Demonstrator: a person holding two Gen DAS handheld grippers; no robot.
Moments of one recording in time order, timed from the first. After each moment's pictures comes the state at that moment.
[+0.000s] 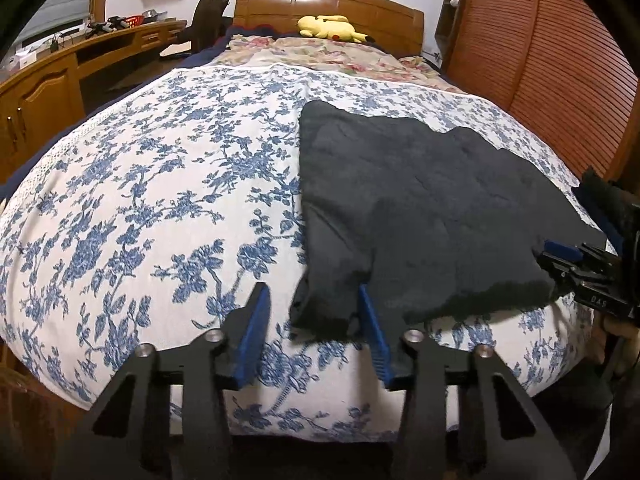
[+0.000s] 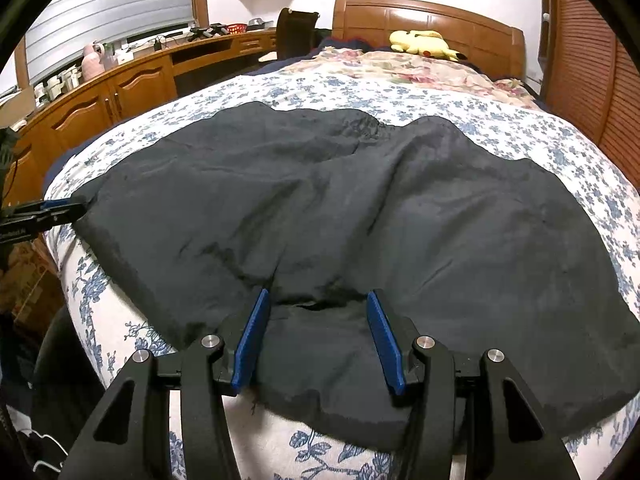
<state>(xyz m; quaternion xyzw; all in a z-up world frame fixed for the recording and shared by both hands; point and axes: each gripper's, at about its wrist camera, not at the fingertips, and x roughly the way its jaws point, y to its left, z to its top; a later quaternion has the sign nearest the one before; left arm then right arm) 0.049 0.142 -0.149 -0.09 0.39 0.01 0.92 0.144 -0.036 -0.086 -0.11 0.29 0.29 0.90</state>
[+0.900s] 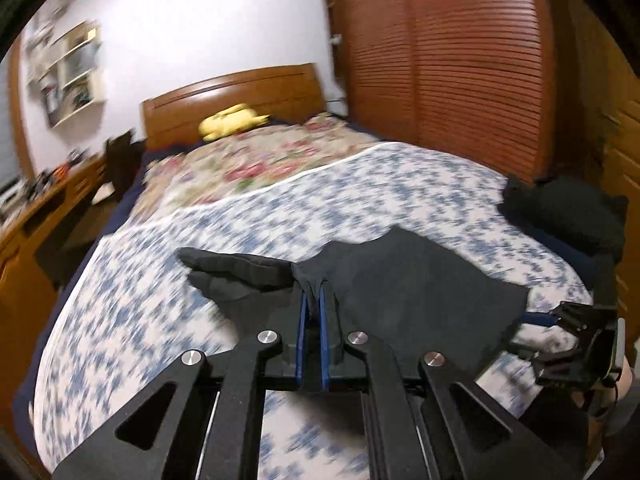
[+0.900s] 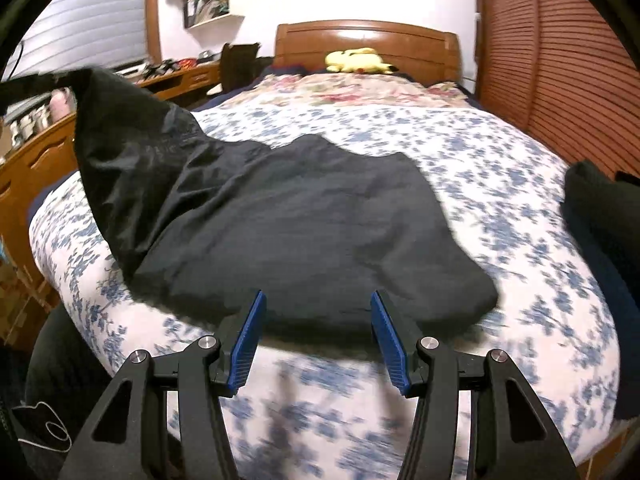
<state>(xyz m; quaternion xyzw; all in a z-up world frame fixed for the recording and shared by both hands) 0.114 -0.058 0.028 0.09 0.27 -0.10 0.95 0.100 -0.190 -0.059 -0.07 0.26 0.21 0.94</state>
